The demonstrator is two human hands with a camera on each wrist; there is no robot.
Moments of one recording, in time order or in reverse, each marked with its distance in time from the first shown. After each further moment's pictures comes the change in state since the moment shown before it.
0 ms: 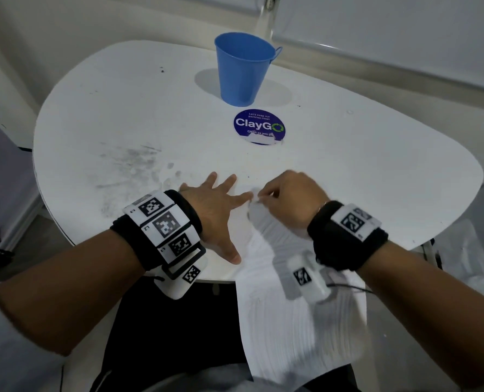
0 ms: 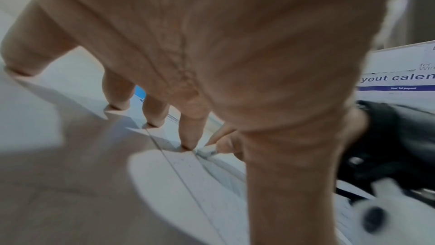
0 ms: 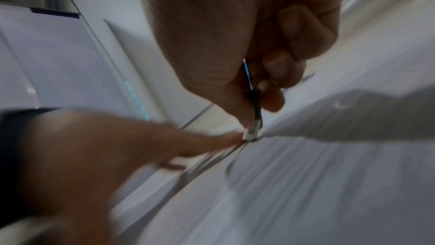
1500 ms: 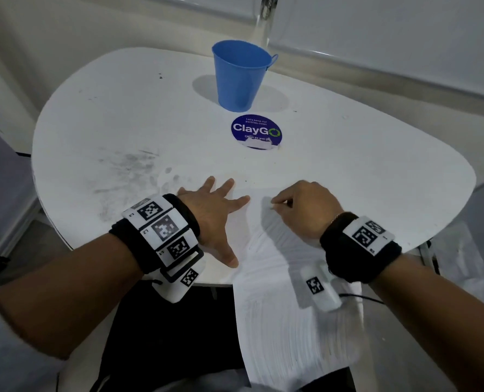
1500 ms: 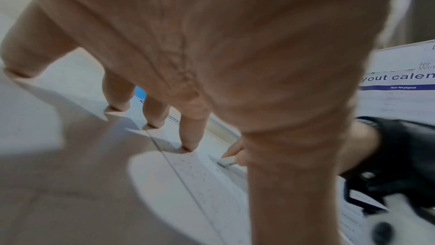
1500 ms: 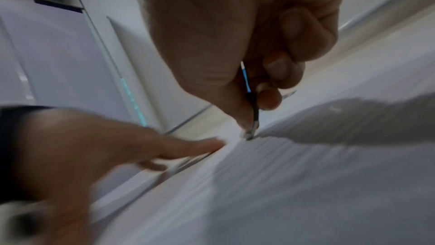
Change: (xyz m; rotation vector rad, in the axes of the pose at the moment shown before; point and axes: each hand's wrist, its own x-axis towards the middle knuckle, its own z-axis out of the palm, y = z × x) left_hand -0.001 0.000 0.001 -0.004 0.021 0.005; right_hand -0.019 0.016 -0.007 -0.023 0.029 0.079
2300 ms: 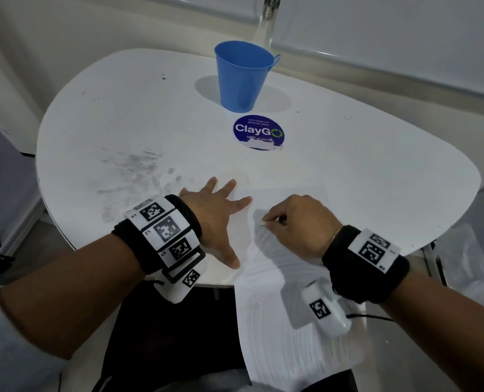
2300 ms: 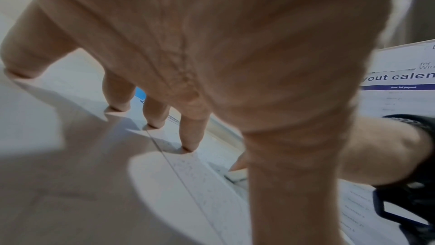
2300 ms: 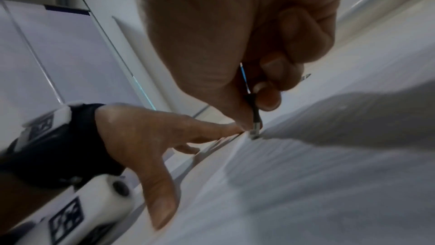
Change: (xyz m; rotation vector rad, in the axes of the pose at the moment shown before) left_hand 0.000 0.001 0.000 -0.001 -0.021 -0.008; right_hand -0.021 -0.012 0.001 -0.014 -0.114 -0.092
